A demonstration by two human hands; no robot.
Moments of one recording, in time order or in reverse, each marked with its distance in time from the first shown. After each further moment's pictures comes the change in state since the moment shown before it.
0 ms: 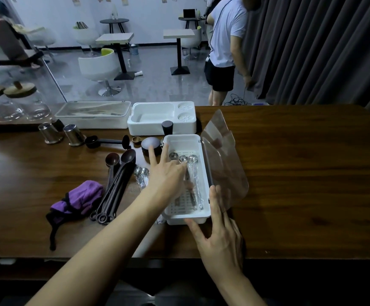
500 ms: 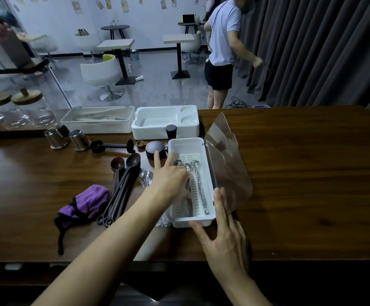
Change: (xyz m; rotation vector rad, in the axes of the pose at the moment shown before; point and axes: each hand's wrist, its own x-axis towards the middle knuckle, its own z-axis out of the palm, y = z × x) left_hand -0.003 -0.009 -0.009 0.037 -0.123 0.104; right_hand -0.001 -0.003 0.001 -0.015 0.008 0.015
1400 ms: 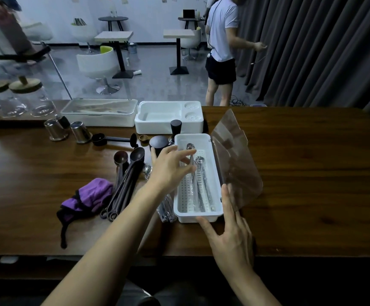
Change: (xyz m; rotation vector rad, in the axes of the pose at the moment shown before) left_hand 0.004 -0.027 0.014 -0.847 0.356 -0.109; right_hand 0.001 -0.003 -0.001 0.008 -0.005 0.009
